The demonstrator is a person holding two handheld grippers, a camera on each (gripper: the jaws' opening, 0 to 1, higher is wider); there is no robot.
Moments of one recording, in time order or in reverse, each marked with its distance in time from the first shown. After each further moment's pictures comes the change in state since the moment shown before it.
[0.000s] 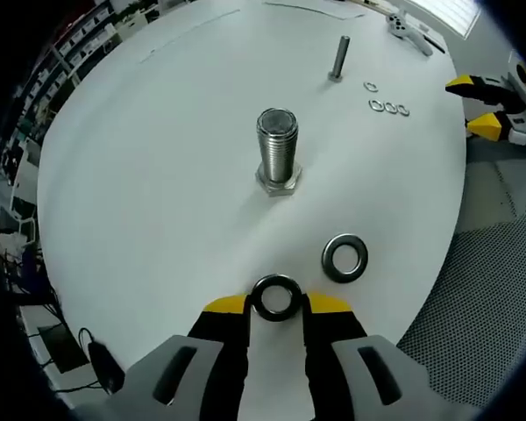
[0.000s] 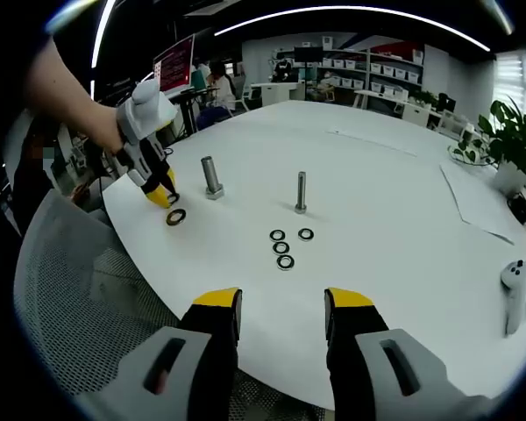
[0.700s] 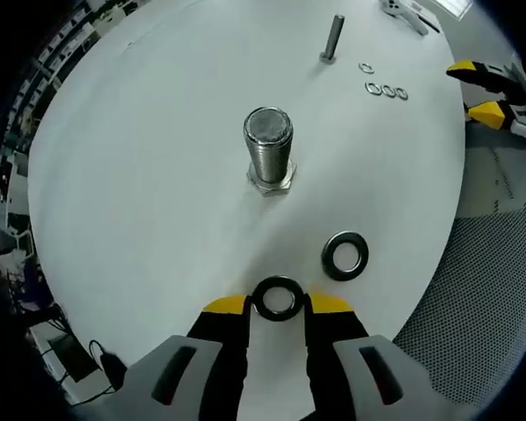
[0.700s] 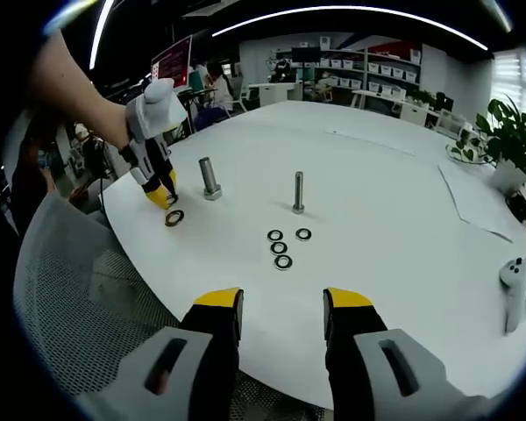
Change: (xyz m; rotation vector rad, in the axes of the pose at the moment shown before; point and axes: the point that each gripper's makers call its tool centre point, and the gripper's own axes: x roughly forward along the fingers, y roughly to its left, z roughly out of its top) left arm 0.000 0.003 0.001 0.051 0.101 -0.032; right arm 0.000 -0.002 0.001 0.008 -0.003 -0.009
